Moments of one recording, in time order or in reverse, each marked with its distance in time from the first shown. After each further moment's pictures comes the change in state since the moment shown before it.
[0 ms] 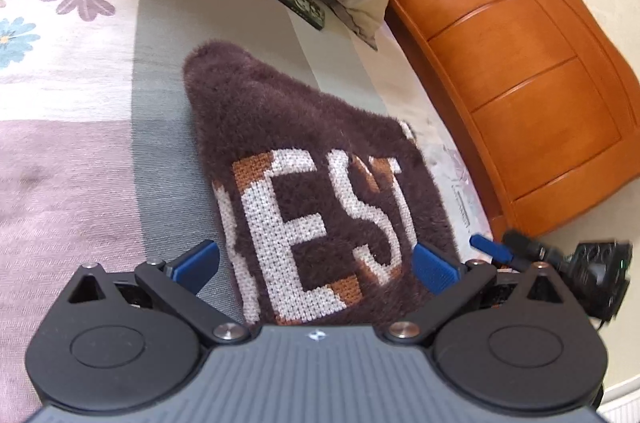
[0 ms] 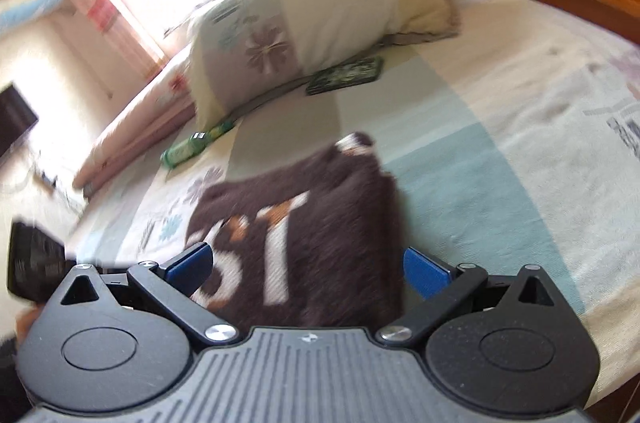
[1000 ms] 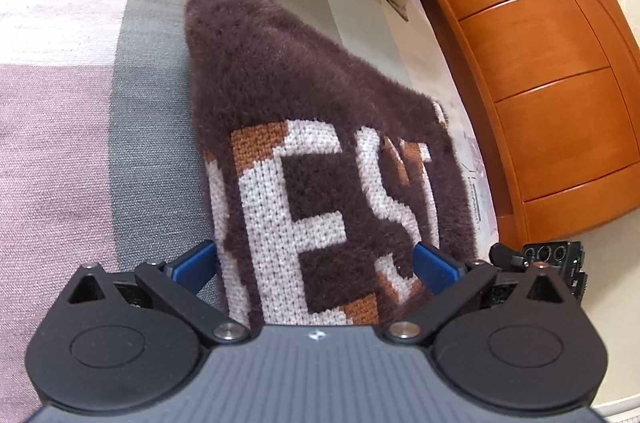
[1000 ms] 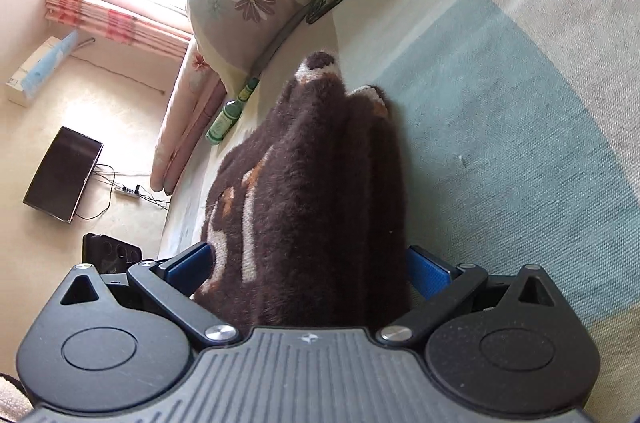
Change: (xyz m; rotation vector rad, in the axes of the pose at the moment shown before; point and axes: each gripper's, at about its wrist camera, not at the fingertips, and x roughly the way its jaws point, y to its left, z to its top) left arm 0.046 0.002 0.010 -0.145 0.101 -0.007; right arm 0.058 -0.086 -0.007 0.266 0.237 0.298
